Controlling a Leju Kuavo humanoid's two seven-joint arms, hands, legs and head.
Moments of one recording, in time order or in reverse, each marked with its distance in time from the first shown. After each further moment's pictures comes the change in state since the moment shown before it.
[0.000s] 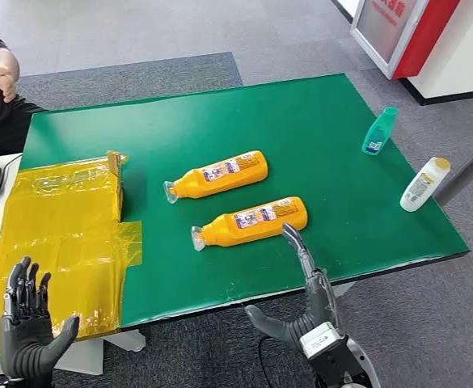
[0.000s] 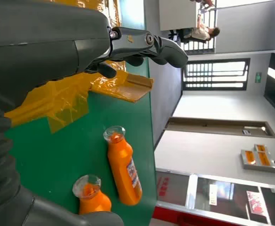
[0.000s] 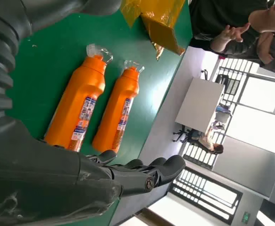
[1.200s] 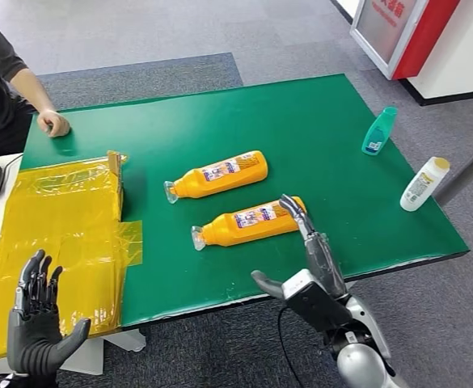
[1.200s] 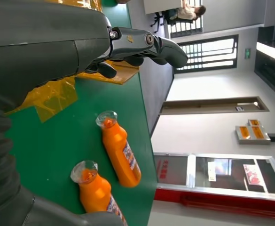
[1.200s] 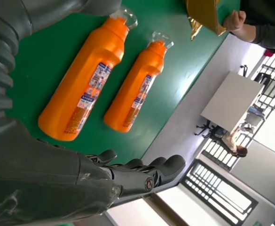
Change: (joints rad) left arm -0.013 0.041 -0.058 -0.023 -0.050 -0.023 -0.010; right arm -0.157 -0.002 -0.099 0.029 0.147 0.162 0.218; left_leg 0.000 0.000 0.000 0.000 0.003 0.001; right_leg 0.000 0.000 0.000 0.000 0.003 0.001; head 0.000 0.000
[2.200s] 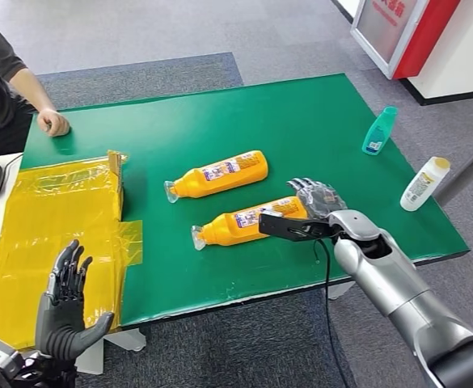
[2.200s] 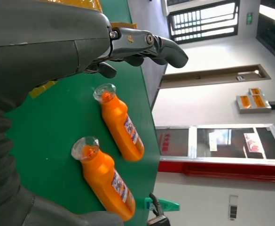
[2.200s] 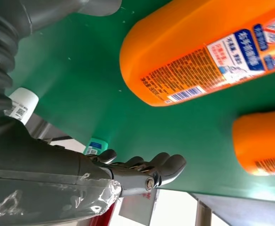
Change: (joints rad) left arm -0.101 0.037 -0.077 0.133 -0.014 -0.047 -0.026; right arm -0.625 -0.183 0.180 0.719 0.378 0.383 0.266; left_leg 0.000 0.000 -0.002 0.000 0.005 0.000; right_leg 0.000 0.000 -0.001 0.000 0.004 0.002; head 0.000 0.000
